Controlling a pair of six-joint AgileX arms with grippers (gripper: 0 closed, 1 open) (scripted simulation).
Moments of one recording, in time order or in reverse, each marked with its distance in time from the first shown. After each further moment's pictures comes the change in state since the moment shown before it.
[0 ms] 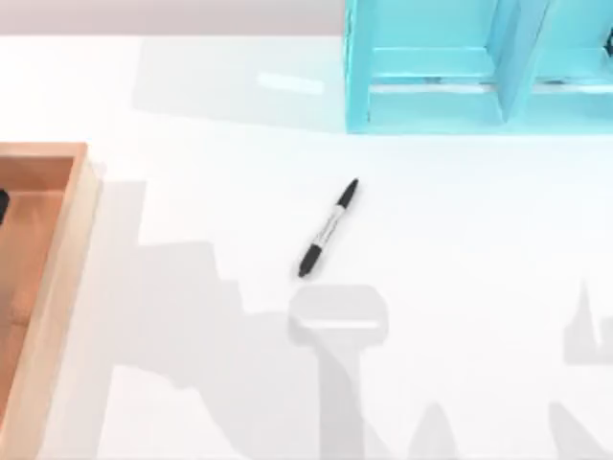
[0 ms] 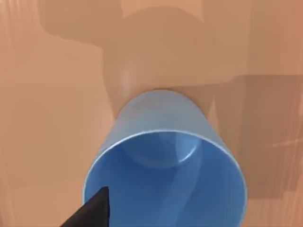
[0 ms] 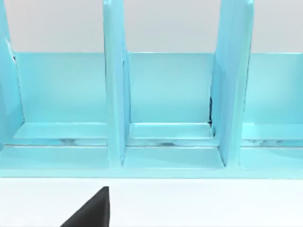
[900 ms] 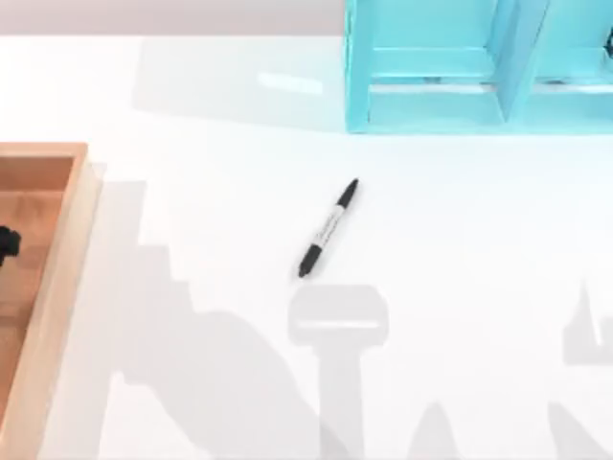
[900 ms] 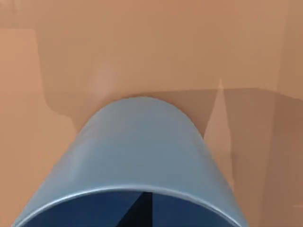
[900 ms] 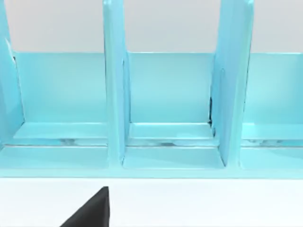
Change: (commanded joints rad) left arm 0.003 0.046 -0.125 0.161 0.000 0.004; right arm 0.000 0.000 0.000 0.000 0.000 0.000
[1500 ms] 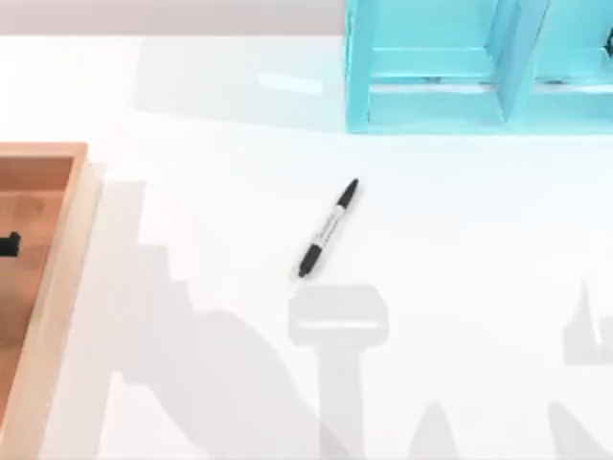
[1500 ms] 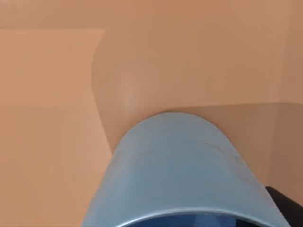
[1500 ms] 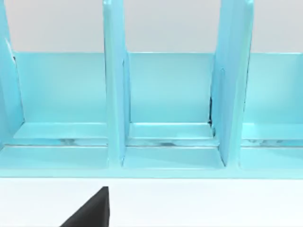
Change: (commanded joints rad) left arm 0.000 0.000 0.000 0.000 0.000 0.000; right arm 0.000 0.000 0.000 0.000 0.000 0.000
